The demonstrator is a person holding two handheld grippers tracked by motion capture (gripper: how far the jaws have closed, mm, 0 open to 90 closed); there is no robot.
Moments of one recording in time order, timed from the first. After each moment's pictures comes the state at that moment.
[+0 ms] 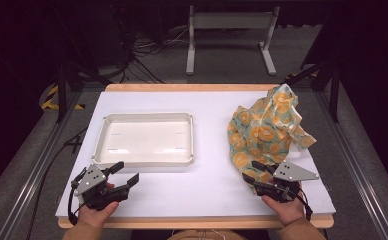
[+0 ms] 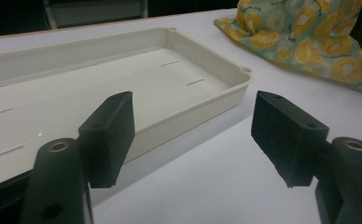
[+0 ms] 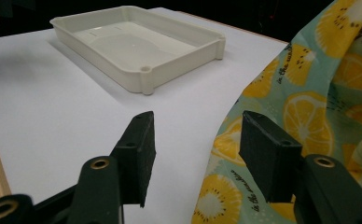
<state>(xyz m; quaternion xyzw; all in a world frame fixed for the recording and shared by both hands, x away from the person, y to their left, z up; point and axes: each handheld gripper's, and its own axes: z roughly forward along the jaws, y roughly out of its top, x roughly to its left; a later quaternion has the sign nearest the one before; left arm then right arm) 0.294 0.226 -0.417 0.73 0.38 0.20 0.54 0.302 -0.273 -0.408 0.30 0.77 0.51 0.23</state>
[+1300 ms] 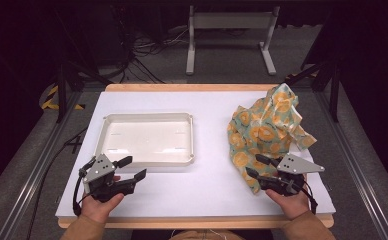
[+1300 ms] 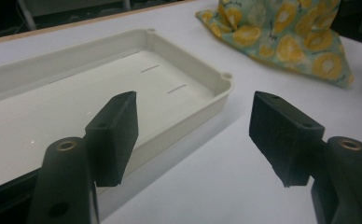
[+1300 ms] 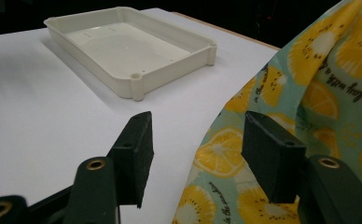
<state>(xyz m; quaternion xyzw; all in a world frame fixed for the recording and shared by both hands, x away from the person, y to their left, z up) 0.310 0.204 -0.388 0.76 0.35 0.17 0.52 0.312 -0.280 -0.391 0.29 0.78 0.50 0.24</state>
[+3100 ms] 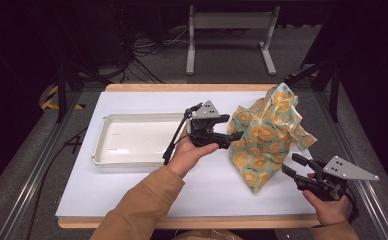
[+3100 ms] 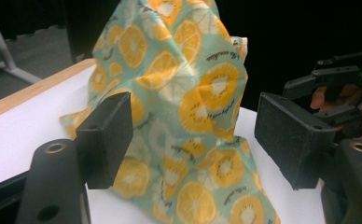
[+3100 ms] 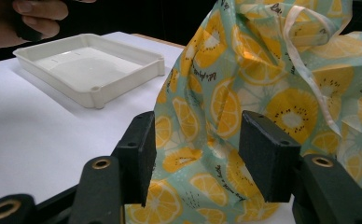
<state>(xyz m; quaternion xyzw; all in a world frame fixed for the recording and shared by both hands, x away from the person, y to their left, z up) 0.416 -0.027 -0.318 0.80 0.19 0.07 0.57 0.285 -0.358 -0.369 0.35 0.73 0.52 0.27</state>
